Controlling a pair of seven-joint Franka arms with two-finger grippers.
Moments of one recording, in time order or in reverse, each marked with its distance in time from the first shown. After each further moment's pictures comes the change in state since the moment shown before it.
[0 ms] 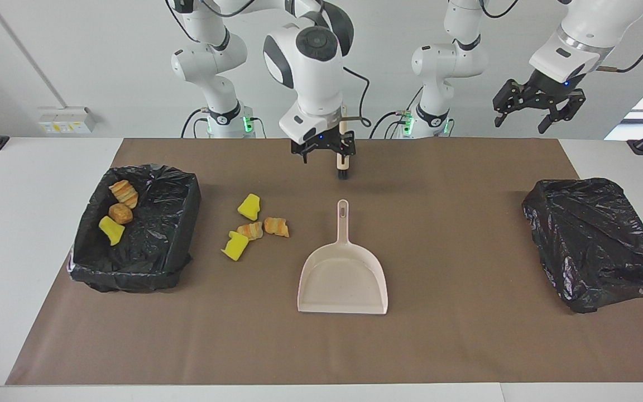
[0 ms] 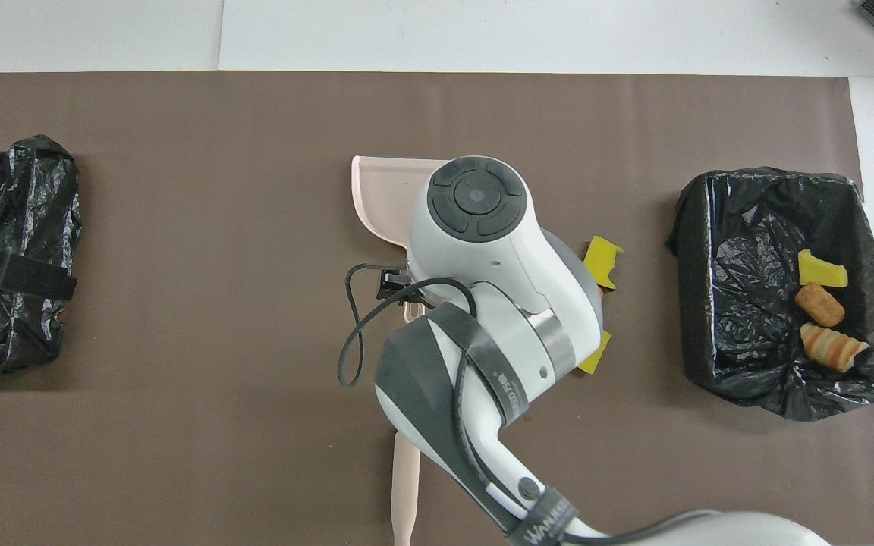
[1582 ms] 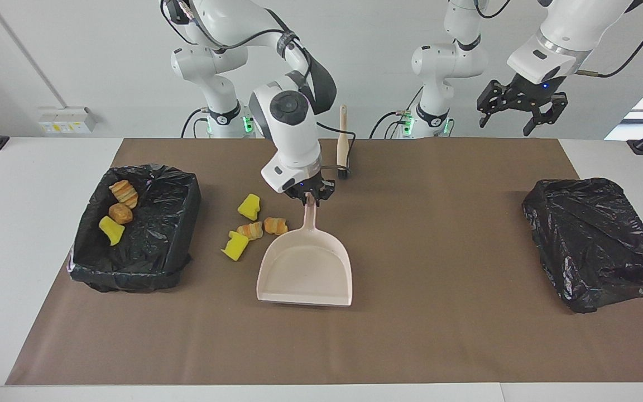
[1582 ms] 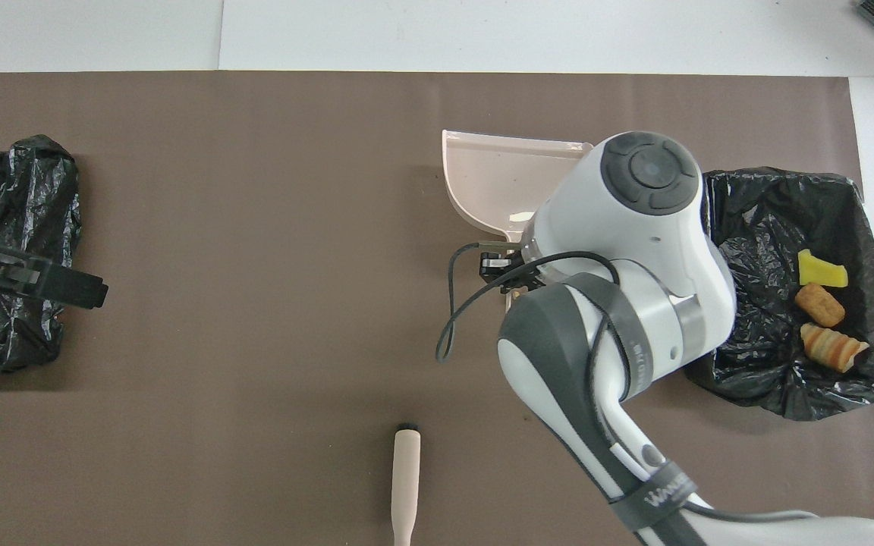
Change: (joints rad) left arm -0.020 0.003 -0.038 -0.008 0.000 0.009 0.055; right arm -0.111 0.220 0.009 -0.044 0.002 0.317 -0.086
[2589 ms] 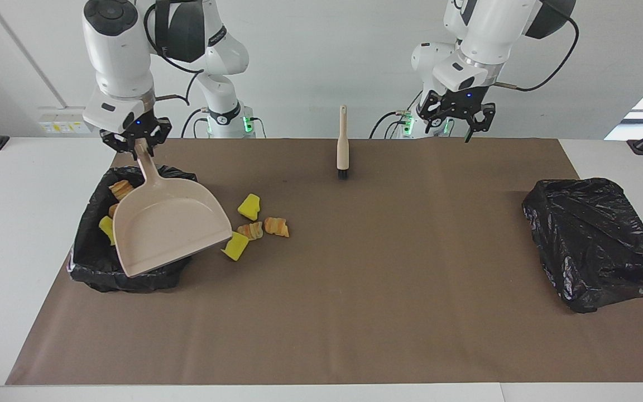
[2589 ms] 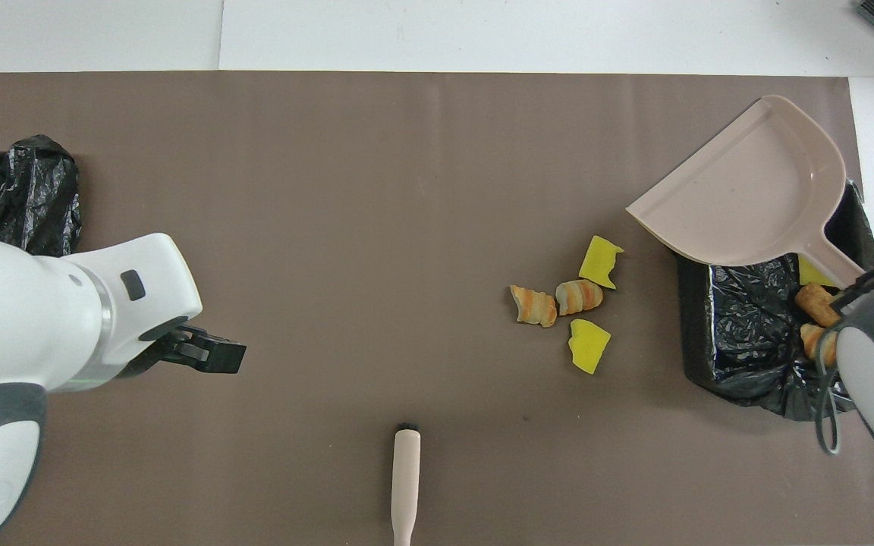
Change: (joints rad) left arm -0.163 -0.184 -0.005 -0.343 -0.003 0.226 -0.092; right arm -0.416 -0.381 -0.005 -0.101 -0.290 -0.365 -0.826
